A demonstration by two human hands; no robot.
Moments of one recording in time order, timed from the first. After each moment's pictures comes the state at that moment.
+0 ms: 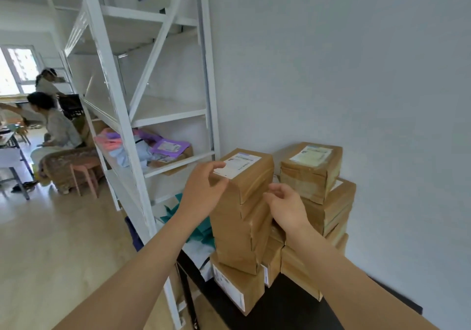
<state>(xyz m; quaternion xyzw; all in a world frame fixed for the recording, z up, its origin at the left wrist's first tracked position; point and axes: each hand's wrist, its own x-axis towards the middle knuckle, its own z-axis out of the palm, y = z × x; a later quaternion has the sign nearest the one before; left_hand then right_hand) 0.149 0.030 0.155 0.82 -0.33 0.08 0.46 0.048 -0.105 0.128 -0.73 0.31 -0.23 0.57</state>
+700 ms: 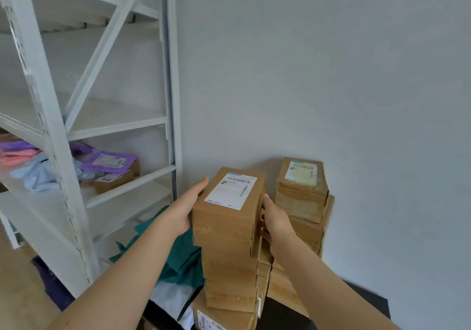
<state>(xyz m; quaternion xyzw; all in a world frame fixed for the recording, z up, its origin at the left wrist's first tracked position) 0.289 -0.002 0.138 0.62 -0.18 -0.43 0.64 0.141 -0.098 0.128 -0.53 0.47 -0.27 0.66</state>
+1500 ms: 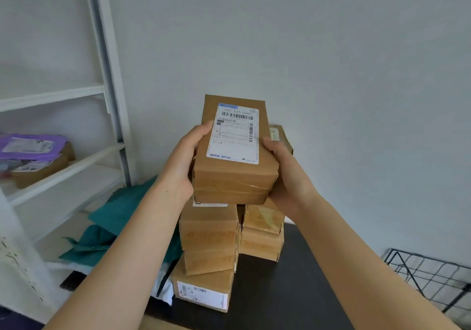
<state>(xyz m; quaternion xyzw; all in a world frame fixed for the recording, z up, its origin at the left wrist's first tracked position) 0.246 -0.003 0.177 0.44 -0.31 -0.48 0.69 0.084 -0.075 0.159 -0.54 0.32 -0.35 0.70</state>
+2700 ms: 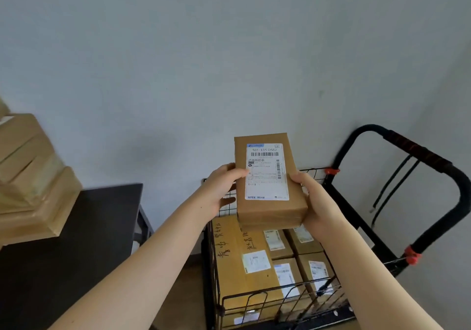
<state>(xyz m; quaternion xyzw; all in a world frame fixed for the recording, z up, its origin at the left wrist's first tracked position) -0.369 -0.138 0.063 0.51 -0.46 -0.62 0.38 -0.555 -0.103 0.059 -0.31 0.54 -0.50 0.60</state>
